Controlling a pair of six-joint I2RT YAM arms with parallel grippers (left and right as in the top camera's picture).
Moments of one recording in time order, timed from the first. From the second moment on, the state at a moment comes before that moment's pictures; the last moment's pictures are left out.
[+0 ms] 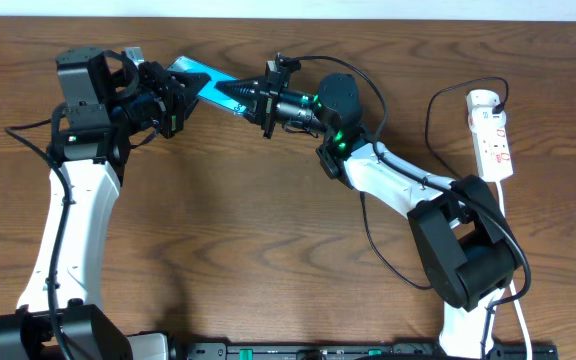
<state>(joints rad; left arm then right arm) 0.10 1.49 1.19 -0.27 0.84 -1.22 0.57 2.02 1.29 0.90 -0.77 2.05</state>
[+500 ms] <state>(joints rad) 0.10 1.49 1.19 -0.28 0.81 -1.20 0.58 2.02 1.29 0.90 -0.79 2.00</state>
